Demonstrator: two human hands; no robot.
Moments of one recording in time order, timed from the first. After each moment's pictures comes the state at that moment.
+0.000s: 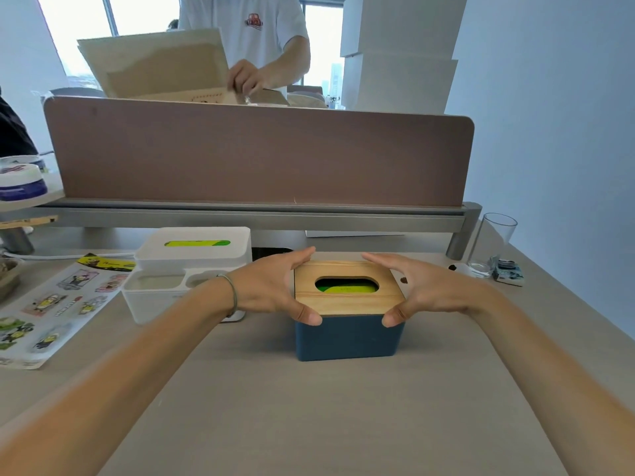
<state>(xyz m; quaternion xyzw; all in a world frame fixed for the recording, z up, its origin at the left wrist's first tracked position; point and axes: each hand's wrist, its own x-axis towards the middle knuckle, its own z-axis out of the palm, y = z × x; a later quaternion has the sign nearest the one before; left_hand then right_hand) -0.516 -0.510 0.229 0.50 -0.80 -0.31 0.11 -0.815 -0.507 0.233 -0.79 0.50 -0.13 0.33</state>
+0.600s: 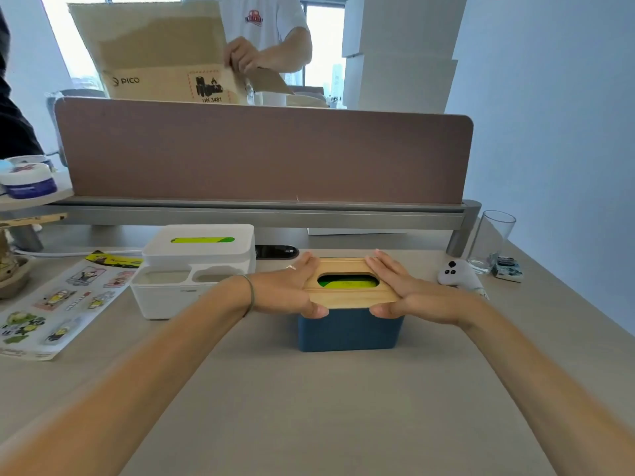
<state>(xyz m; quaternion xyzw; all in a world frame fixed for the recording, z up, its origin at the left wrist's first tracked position) -0.529 -0.500 0.230 0.51 -0.81 -0.29 0.00 -0.804 -0.492 0.217 -0.79 0.51 -0.07 0.35</state>
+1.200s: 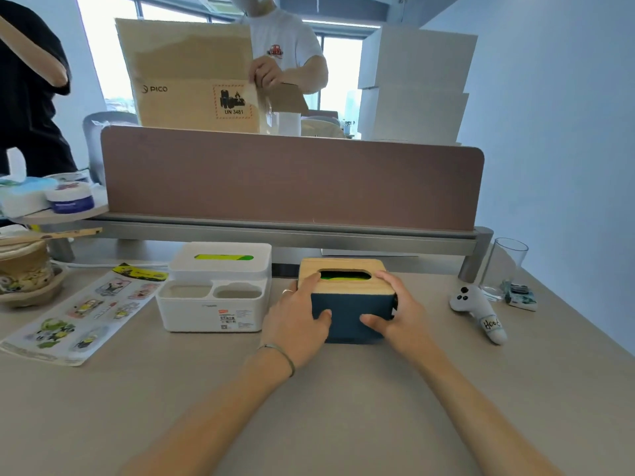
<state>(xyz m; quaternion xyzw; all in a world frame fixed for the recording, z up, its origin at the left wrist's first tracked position) -0.548 -0.467 0.182 0.62 -0.70 -0.11 0.34 -0.756 -0.491 0.168 -0.68 0.53 -0.44 0.25</state>
